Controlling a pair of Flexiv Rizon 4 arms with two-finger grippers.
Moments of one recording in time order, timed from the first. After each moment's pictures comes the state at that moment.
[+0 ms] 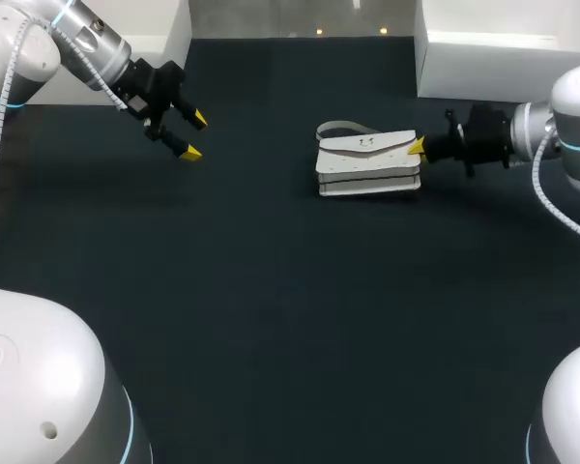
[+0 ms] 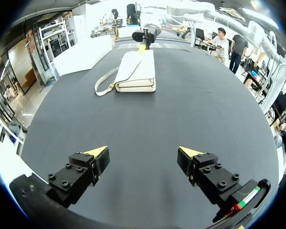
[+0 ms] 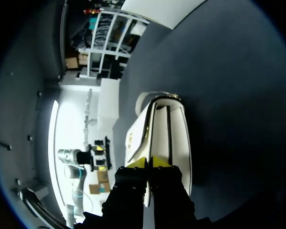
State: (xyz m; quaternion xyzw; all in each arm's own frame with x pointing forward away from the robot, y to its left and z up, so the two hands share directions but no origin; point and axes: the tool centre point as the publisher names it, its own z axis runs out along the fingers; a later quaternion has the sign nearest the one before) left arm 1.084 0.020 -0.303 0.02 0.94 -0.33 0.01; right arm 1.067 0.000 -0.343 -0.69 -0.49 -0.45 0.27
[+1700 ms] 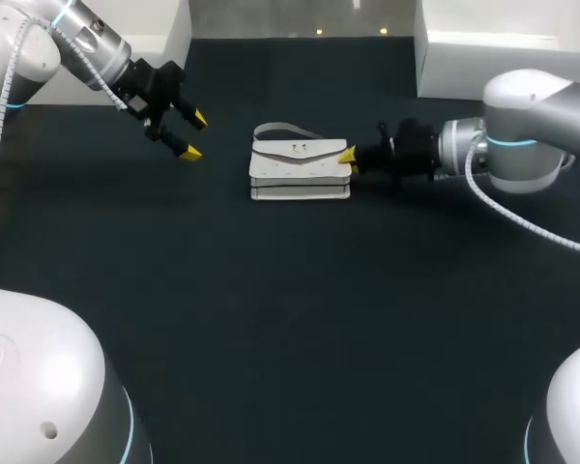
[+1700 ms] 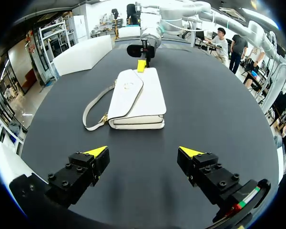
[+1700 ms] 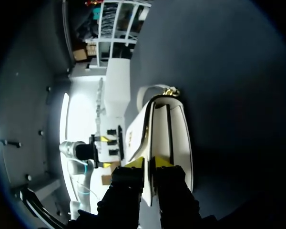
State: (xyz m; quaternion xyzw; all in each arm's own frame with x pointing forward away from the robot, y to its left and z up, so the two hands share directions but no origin) left arm 1.084 0.020 -0.303 0.02 0.94 -0.33 0.01; right arm 1.072 0.122 -0.364 -0.65 -0.49 -0.46 0.35
